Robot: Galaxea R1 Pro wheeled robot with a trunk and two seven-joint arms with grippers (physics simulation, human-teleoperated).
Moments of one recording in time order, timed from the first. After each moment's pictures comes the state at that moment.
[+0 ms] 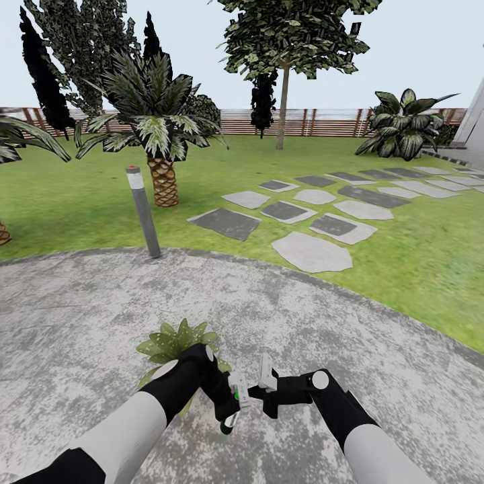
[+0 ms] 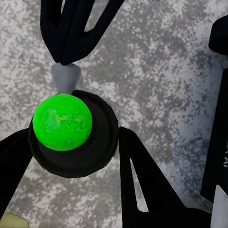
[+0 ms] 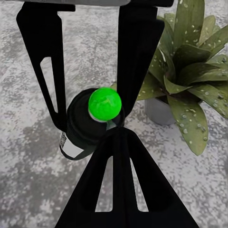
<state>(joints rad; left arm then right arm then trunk) -0.77 -0.14 -0.47 -0.61 -0.74 0.41 -1.11 -0.63 0.09 -0.01 -0.60 0.71 -0.35 1.03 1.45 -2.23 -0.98</state>
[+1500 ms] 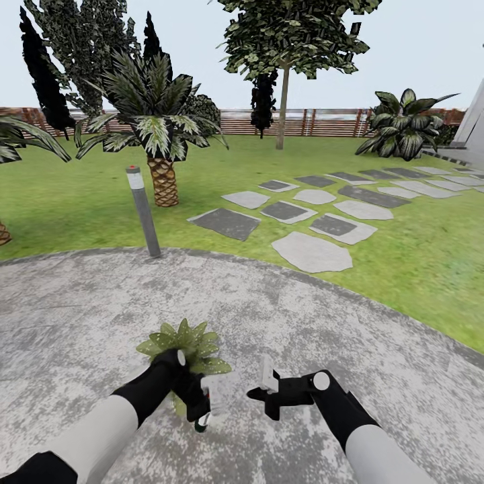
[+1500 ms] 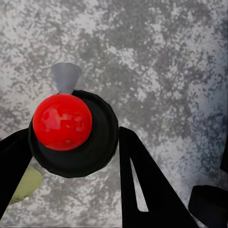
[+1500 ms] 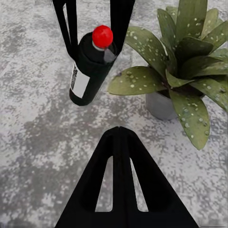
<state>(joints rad) -0.75 0.00 -0.46 -0.60 -0.70 0.31 -1.08 -0.63 0.08 -0.01 -0.60 0.72 -0.35 1.03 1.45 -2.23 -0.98</state>
